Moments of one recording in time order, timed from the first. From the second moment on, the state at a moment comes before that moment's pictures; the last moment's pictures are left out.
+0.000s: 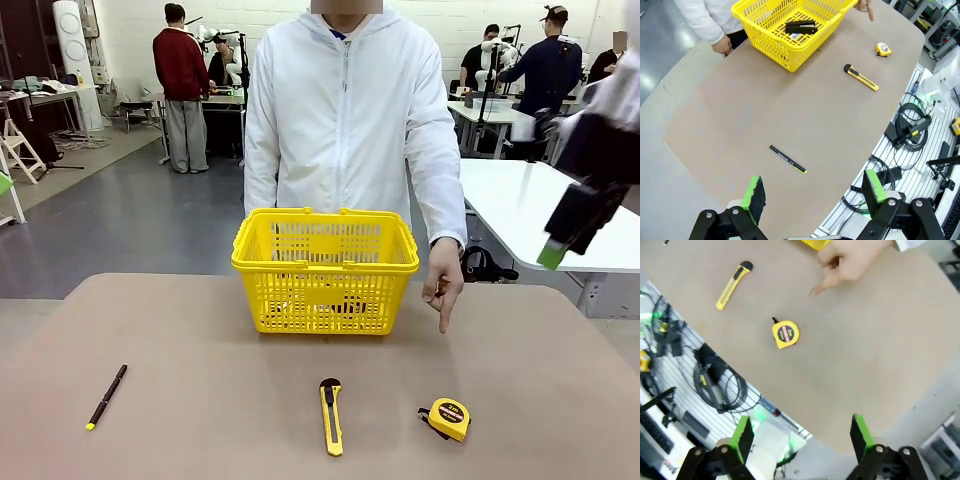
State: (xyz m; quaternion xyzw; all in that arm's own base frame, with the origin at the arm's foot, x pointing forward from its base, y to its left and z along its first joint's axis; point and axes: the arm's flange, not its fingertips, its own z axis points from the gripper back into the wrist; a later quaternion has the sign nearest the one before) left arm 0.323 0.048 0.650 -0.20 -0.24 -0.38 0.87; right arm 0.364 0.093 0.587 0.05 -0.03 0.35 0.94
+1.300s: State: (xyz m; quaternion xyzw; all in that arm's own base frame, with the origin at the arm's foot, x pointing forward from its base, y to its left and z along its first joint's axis) left arm 0.322 0.049 0.650 -0.19 -0.24 -0.38 0.87; right arm 0.362 0.133 0.508 0.02 -0.04 0.39 0.92
